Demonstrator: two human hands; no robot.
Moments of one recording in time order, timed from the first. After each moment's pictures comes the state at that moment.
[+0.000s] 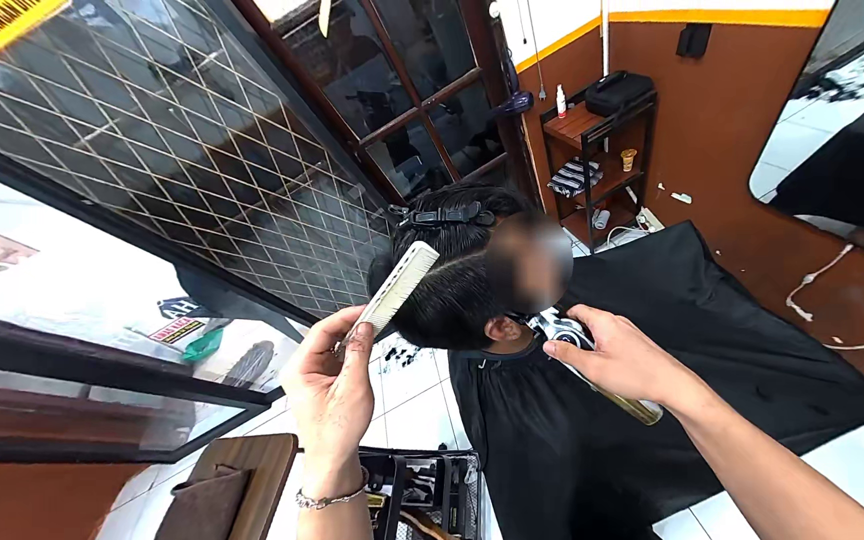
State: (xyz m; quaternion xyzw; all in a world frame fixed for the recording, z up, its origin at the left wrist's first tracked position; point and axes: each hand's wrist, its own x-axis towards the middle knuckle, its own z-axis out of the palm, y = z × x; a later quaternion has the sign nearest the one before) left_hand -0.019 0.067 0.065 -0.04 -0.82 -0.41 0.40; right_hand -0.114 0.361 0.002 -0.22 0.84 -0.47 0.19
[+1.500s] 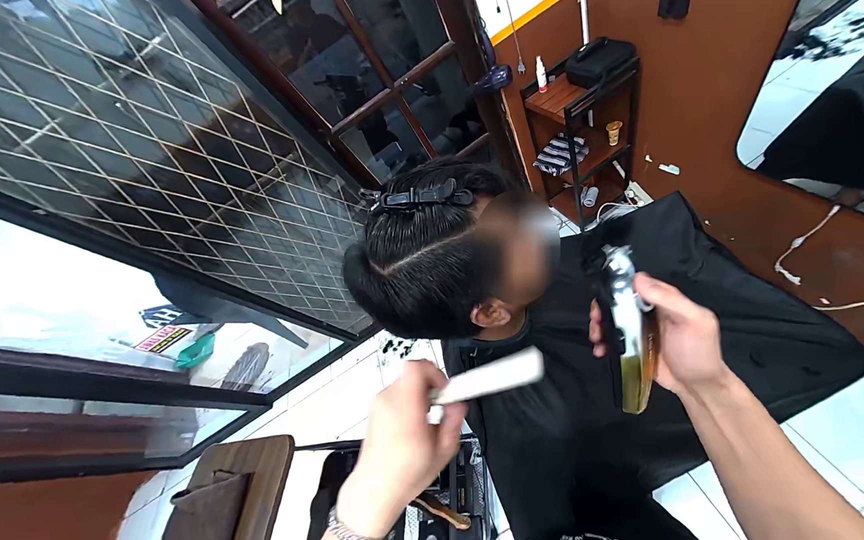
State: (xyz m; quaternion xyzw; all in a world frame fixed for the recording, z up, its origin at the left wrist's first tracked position) left_hand 0.008 0.105 0.030 -0.18 -0.94 -0.15 0.24; right_hand -0.098 0.388 -0.028 -0.11 0.43 -0.88 0.17
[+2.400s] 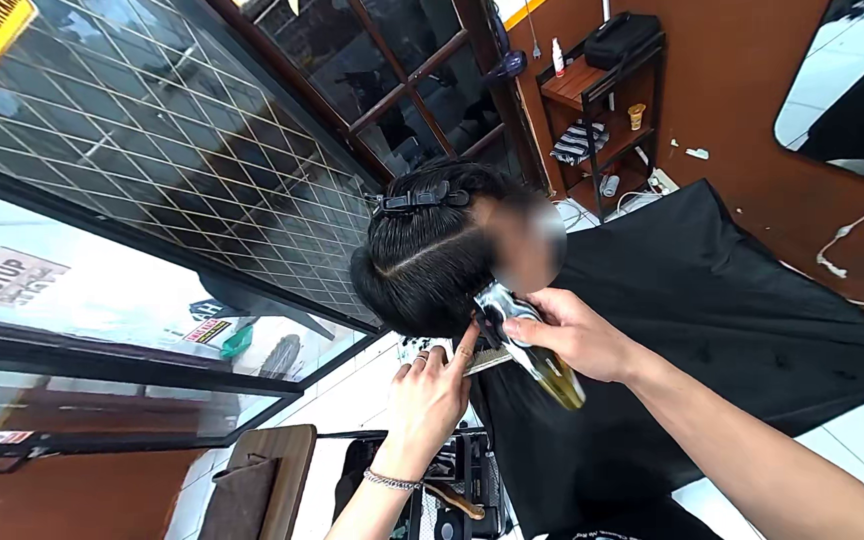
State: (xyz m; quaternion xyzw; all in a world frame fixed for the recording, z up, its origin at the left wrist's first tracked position) left_hand -0.018 0.097 -0.014 -0.12 -0.96 0.17 0.20; right_hand -0.115 0.330 -0.003 -0.29 0.55 -0.74 0.26
